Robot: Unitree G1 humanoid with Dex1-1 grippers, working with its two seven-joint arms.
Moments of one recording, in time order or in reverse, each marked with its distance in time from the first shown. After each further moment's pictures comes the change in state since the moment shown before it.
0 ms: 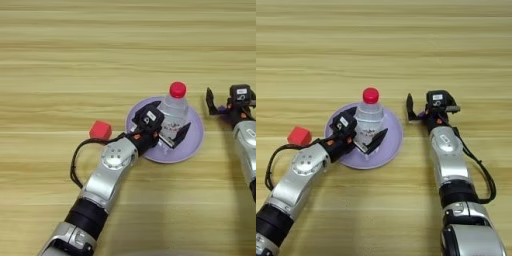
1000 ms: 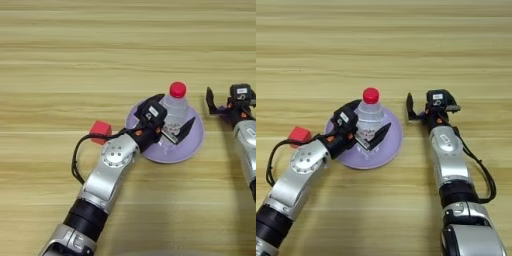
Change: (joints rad) left arm 0.018 0.000 -0.014 -0.135 -0.001 0.042 -0.009; right arm 0.000 0.000 0.000 -0.001 -0.001 0.000 0.000
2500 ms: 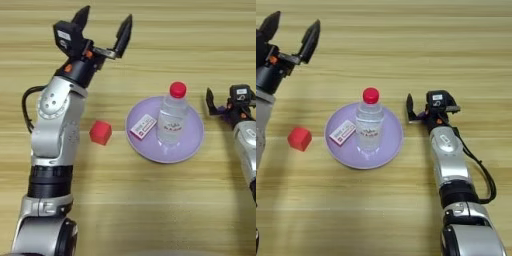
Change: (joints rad) left arm -0.234 0.121 0.456 -0.278 -0.299 0.095 0.073; right arm 0.000 0.000 -0.001 0.008 -0.006 -0.001 0.000
